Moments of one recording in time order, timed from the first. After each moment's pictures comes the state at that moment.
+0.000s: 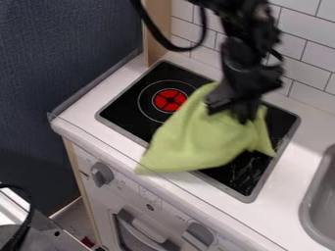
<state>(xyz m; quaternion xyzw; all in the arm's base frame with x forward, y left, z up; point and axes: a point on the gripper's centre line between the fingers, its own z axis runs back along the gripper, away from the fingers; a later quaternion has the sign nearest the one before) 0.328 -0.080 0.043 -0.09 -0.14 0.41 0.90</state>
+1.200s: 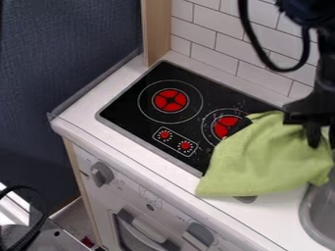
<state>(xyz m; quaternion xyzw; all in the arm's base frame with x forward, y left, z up) 0.360 -0.159 0.039 -0.08 -0.10 0.20 0.97</state>
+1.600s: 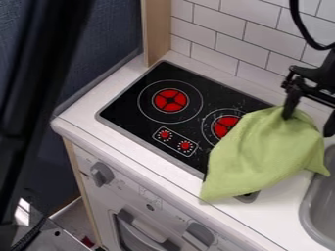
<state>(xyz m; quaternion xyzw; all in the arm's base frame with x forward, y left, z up) 0.371 -0.118 0.042 0.08 0.04 0.12 0.99</state>
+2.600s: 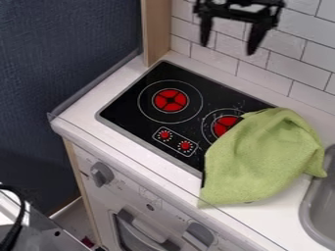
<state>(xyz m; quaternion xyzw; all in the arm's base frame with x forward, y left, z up) 0.354 0.016 0.114 0.05 0.01 0.27 0.96</state>
